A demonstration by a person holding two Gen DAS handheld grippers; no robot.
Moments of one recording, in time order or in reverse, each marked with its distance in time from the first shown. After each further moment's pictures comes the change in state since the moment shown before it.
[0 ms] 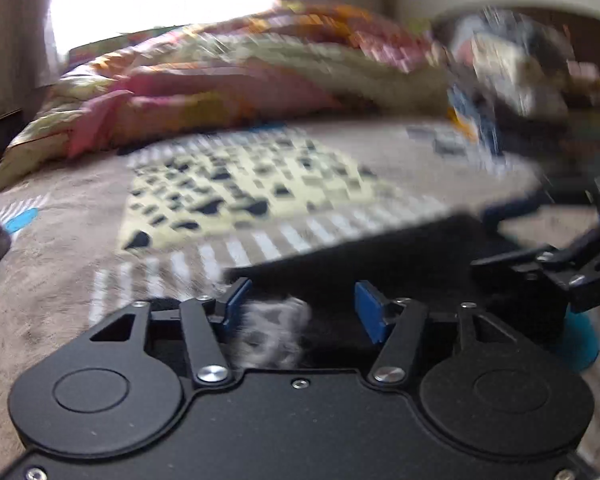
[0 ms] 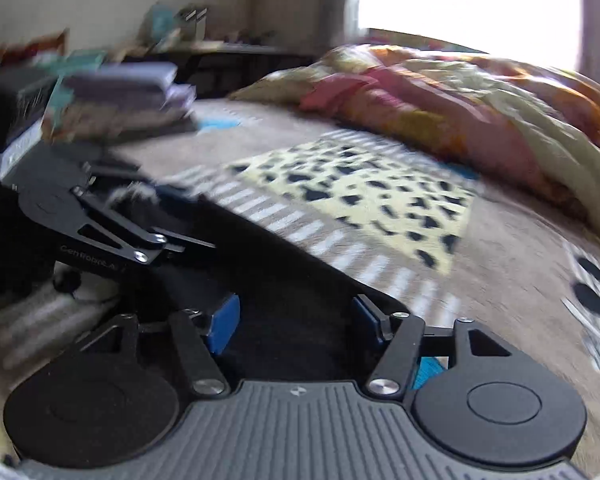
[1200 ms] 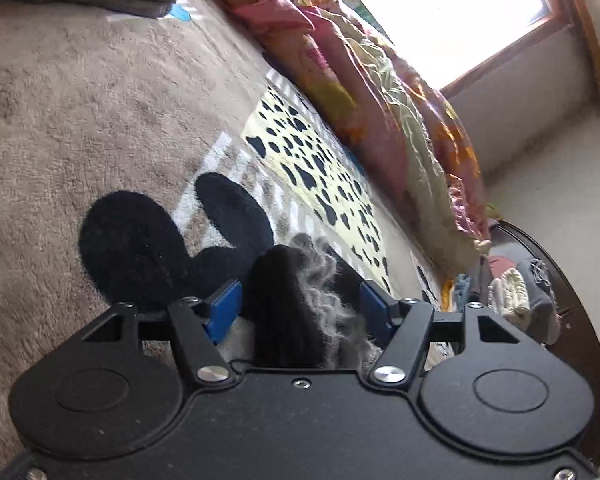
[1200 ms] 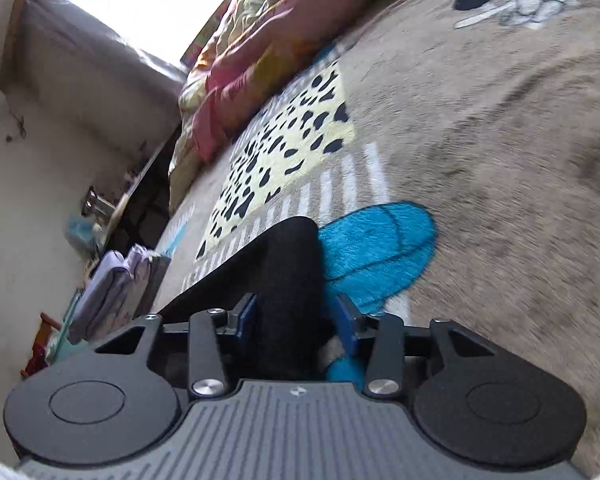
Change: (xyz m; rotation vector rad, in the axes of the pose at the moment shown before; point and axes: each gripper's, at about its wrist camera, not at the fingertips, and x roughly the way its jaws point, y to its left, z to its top) left arm -0.056 0.086 -0.046 -0.911 0.033 -0.121; right arm 0.004 -0.079 -0.058 0.969 -0.008 0.174
